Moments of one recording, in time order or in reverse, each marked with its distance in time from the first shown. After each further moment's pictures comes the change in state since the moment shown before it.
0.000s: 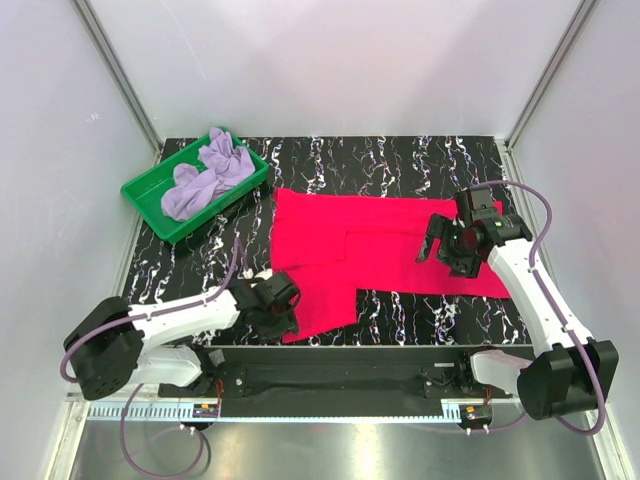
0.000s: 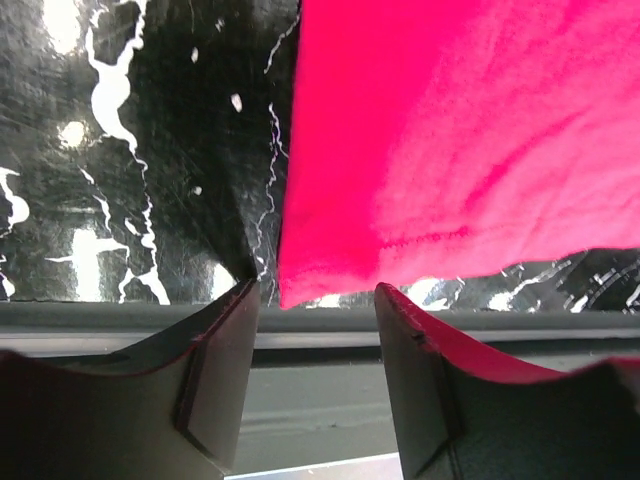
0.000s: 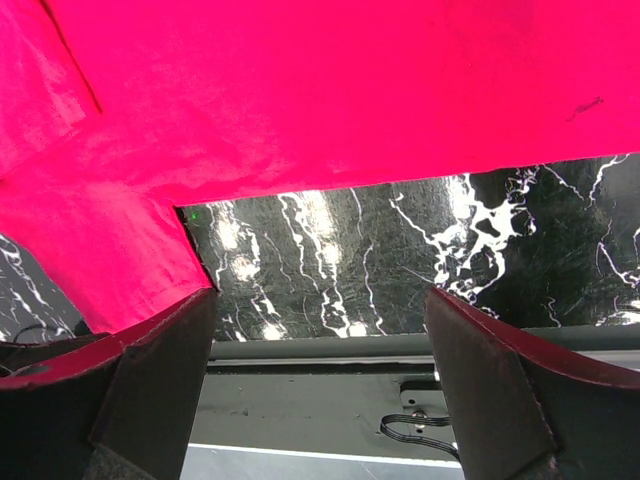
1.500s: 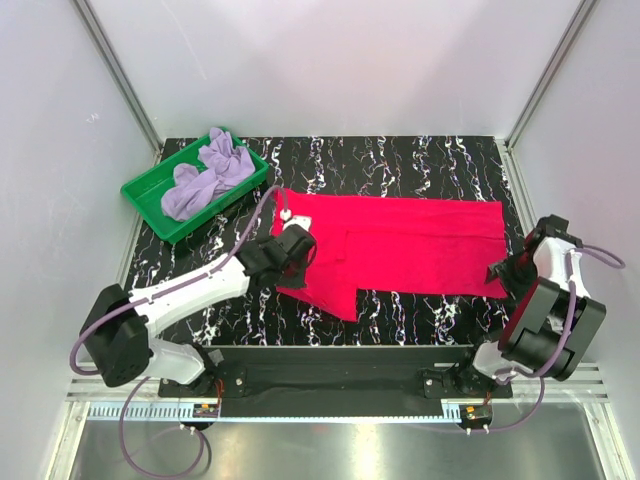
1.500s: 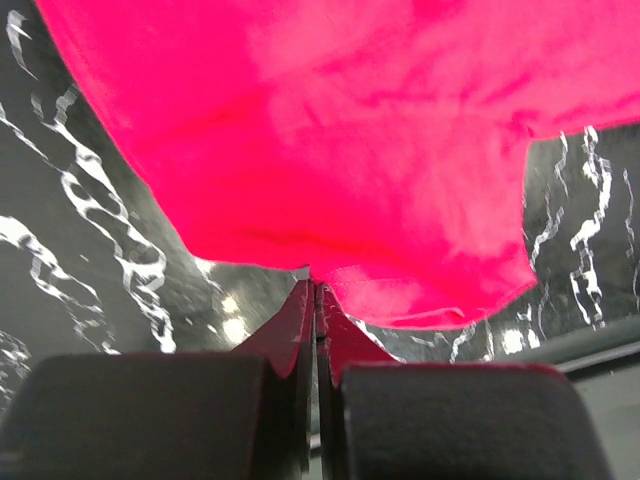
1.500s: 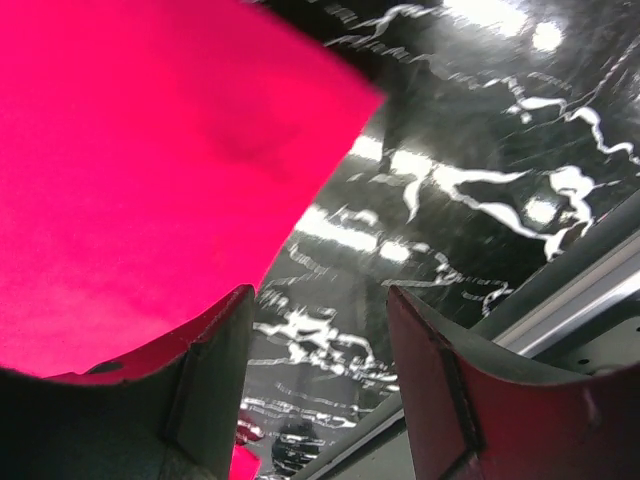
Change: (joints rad) left arm 0.066 0.126 0.381 0.004 -0.173 0.651; right arm -0.687 0.218 -0.153 0.084 0.077 0.159
